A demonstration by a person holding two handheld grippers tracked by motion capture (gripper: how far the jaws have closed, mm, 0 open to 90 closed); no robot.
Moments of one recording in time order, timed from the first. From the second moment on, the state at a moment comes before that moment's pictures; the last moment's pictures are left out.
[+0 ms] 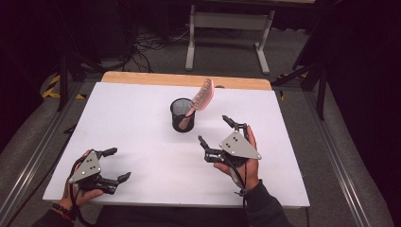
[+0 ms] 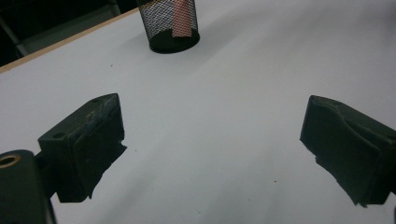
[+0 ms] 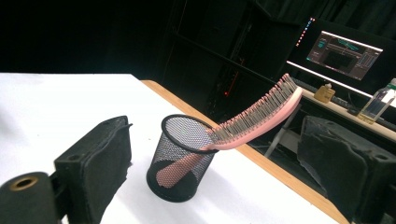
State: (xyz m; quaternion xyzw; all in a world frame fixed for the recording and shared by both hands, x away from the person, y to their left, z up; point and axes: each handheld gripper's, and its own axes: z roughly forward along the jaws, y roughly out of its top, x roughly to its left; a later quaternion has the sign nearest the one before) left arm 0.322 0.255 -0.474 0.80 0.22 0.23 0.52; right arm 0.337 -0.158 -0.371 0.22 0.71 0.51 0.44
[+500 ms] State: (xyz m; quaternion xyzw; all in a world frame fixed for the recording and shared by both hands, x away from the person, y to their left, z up) left arm 0.322 0.253 -0.475 0.80 0.21 0.23 0.51; right arm 0.329 -0.169 -0.378 0.22 0.71 0.50 0.44
